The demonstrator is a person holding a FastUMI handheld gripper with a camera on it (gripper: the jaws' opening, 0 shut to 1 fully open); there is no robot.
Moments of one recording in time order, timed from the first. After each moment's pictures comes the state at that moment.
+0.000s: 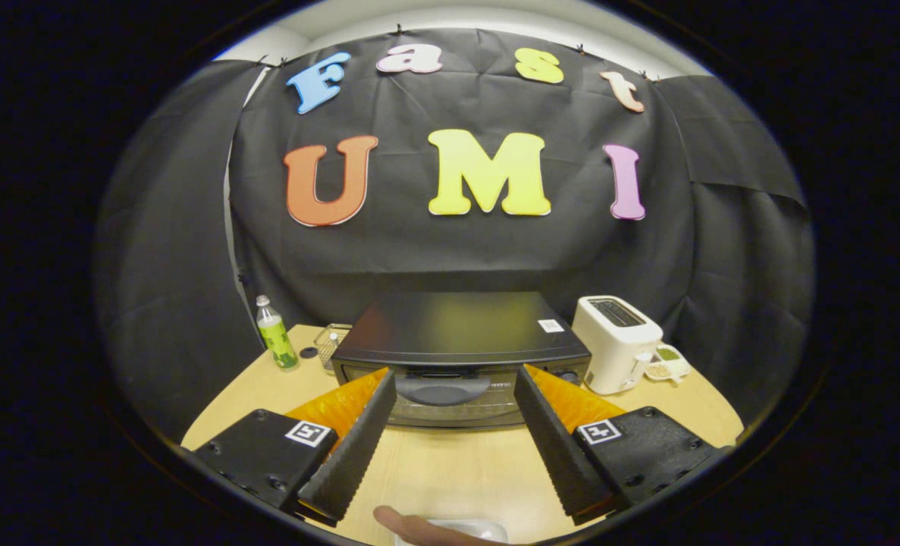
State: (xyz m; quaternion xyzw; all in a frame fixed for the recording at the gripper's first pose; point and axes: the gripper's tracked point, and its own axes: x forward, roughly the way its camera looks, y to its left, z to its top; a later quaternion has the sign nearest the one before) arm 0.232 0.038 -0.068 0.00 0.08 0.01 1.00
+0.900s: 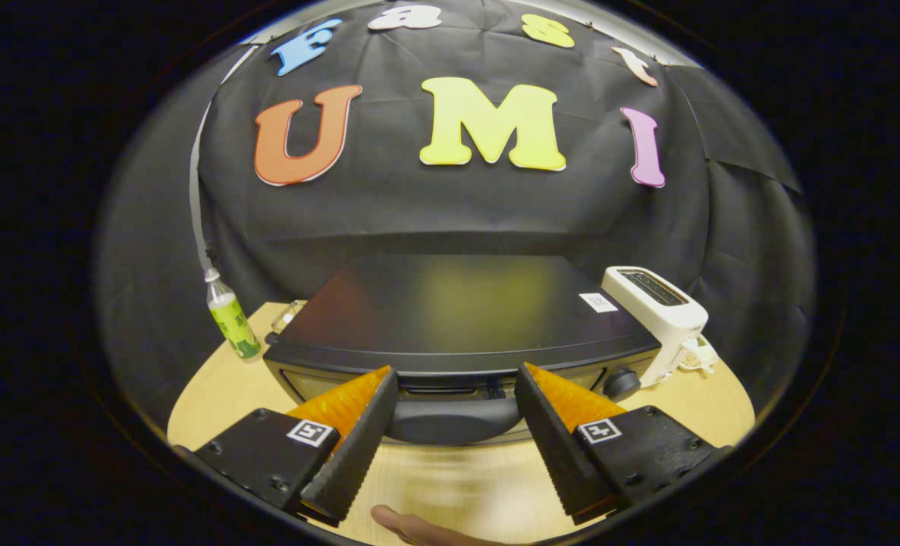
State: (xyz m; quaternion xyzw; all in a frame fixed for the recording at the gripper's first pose) arm 0.337 0.046 -0.117 0.00 0.14 -0.01 0.99
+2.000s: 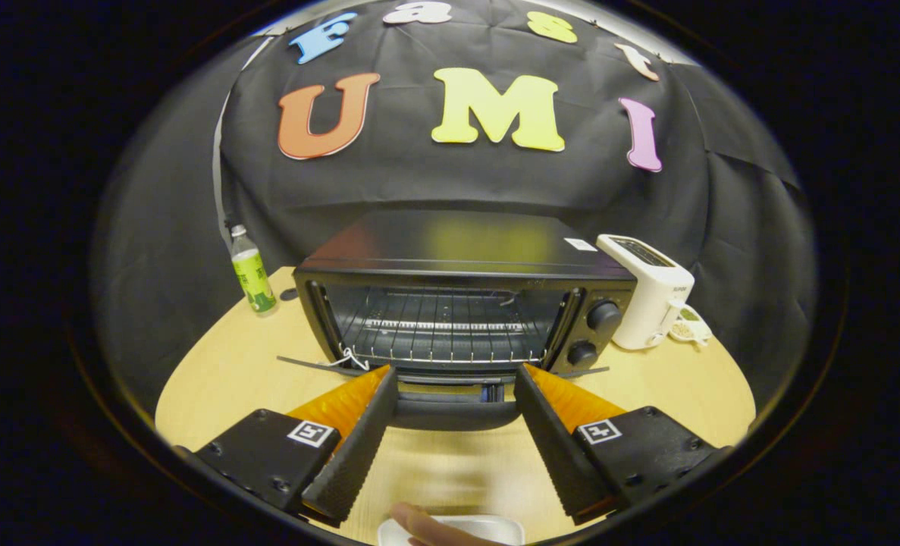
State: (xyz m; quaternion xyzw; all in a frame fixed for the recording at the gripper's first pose) arm 0.255 0.038 -0.173 -0.02 0.17 0.01 0.98
